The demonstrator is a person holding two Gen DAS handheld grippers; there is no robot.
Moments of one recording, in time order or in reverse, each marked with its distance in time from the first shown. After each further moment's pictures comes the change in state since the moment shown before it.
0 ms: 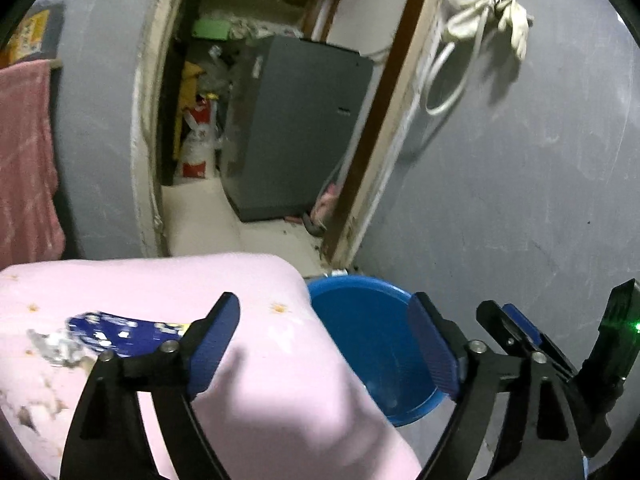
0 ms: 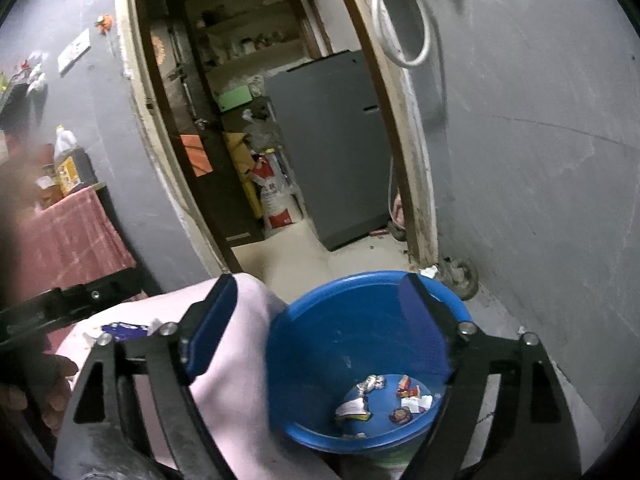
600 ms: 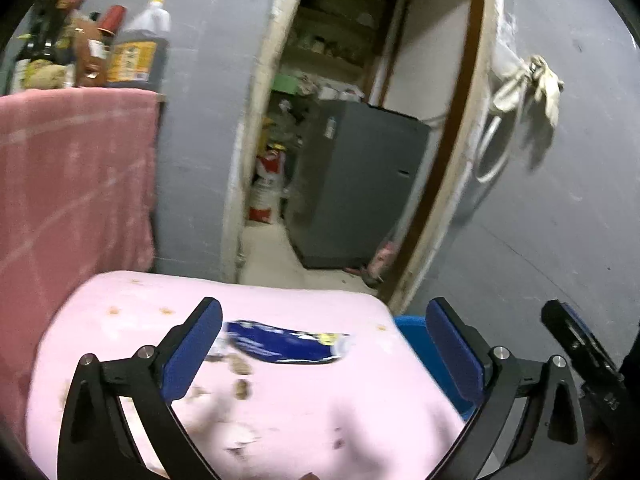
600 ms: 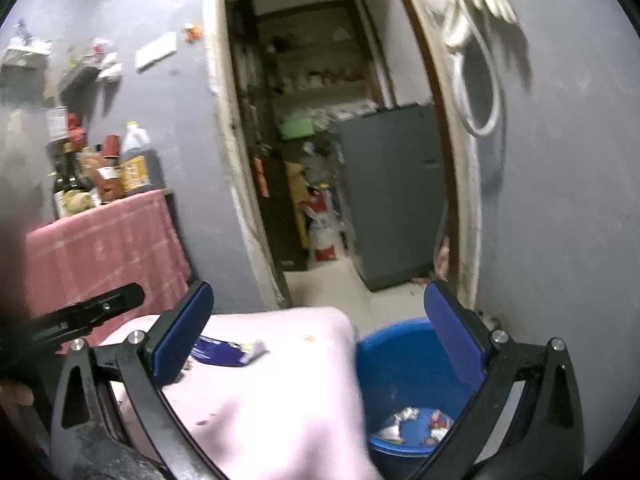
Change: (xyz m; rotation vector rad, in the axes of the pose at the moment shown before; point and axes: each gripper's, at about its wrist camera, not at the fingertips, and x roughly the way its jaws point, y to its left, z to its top) left arm -0.122 0.060 -0.018 -0.078 -0.209 0.189; right arm -0.057 0.104 0.003 -0.176 -0.152 0.146
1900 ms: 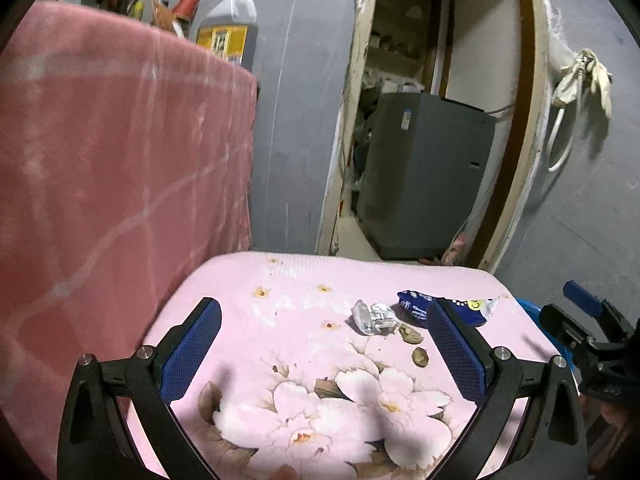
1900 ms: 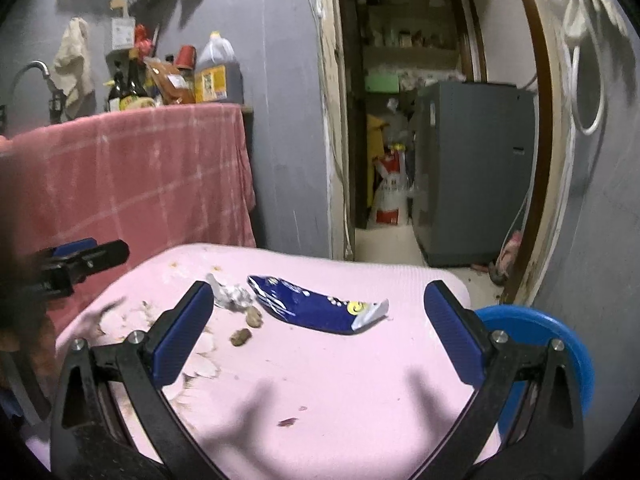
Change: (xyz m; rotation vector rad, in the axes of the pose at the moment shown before) left arm -0.011 0.121 -0.036 -0.003 0.043 0.199; right arm 0.090 0.086 -0.059 -0.182 0.224 0.174
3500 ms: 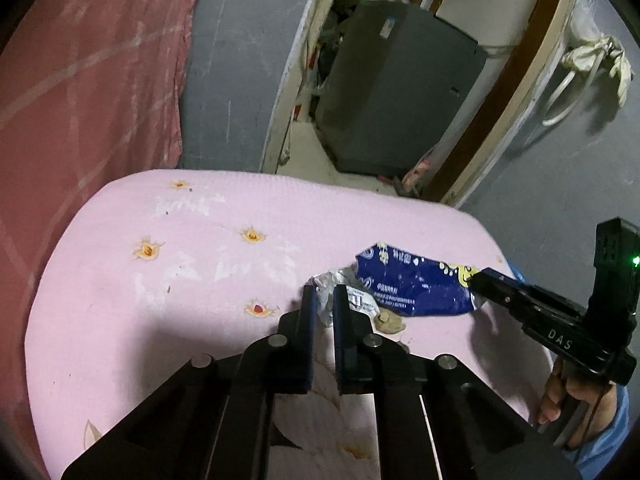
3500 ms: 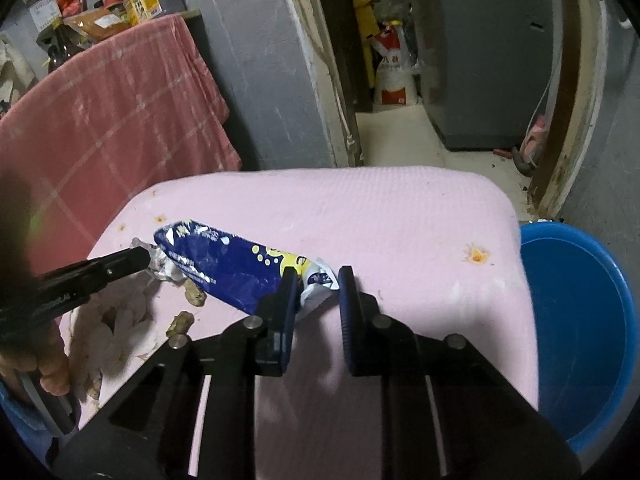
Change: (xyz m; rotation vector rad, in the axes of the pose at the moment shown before) left arm 0.094 -0.010 0.008 -0.065 0.350 -0.194; right arm 0.097 -0.043 0.002 0.167 0.384 0.071
